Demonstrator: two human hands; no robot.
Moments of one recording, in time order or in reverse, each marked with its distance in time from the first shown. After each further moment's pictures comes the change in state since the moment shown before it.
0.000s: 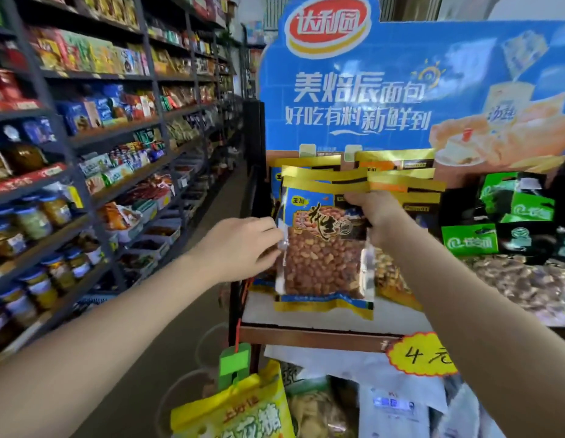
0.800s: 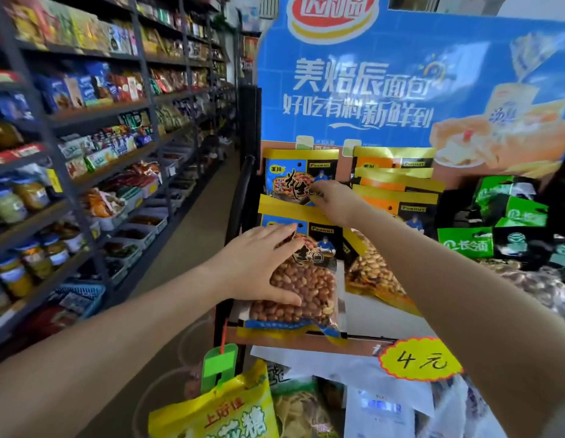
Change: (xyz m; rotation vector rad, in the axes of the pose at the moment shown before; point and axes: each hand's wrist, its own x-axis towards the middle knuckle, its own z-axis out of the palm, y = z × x) left_hand 0.007 0.021 0.035 -0.070 -0.362 -0.107; right_hand 0.042 0.007 0.027 -1.254 -0.246 -0.448
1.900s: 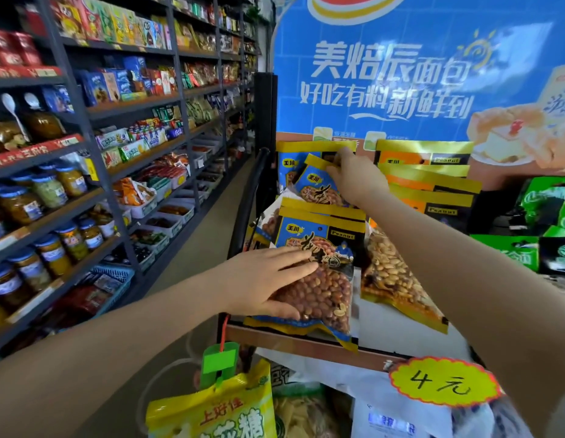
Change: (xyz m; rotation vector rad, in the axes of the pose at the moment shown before) left_hand -0.006 0.004 0.020 -0.050 -0.077 0.121; right_hand 0.042 0.012 -0.004 -0.062 0.255 0.005
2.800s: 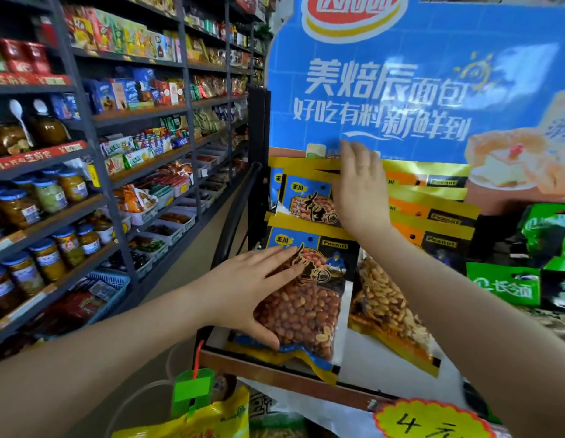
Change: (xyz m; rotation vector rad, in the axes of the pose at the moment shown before) left_hand 0.013 -0.003 -0.006 0.081 -0.002 -0.146; right_hand -0.008 0.017 0.007 -0.165 0.465 -0.224
